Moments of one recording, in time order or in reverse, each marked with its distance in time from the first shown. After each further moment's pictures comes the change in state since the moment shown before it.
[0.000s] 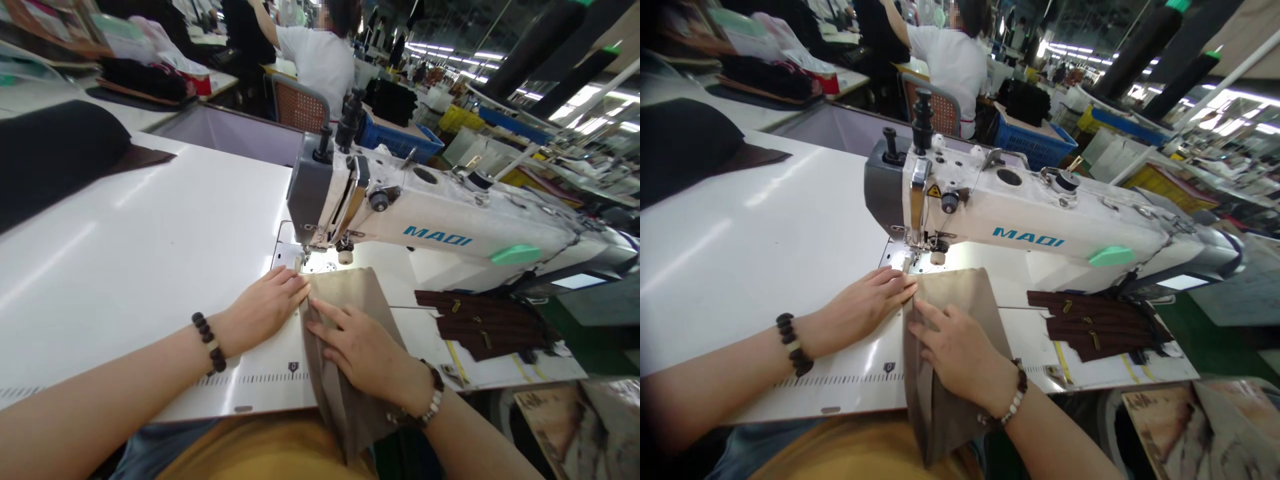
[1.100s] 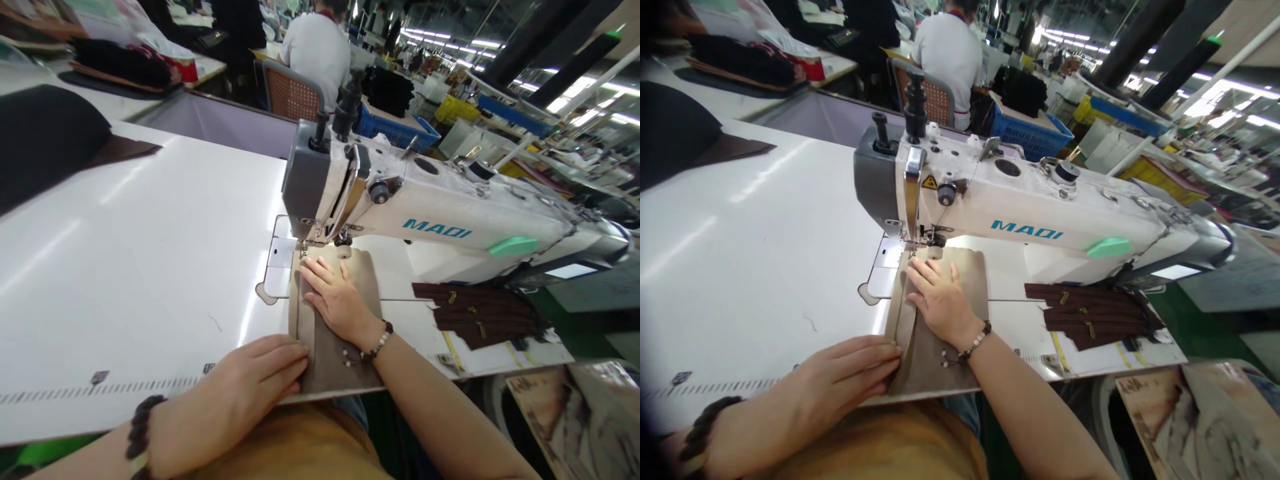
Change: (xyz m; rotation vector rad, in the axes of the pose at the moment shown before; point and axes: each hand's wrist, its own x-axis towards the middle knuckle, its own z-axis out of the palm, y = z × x) left_hand -0.051 0.059 -0.018 -0.402 0.247 0.065; right_hand 0.048 0.022 0.027 0.119 0.164 0.207
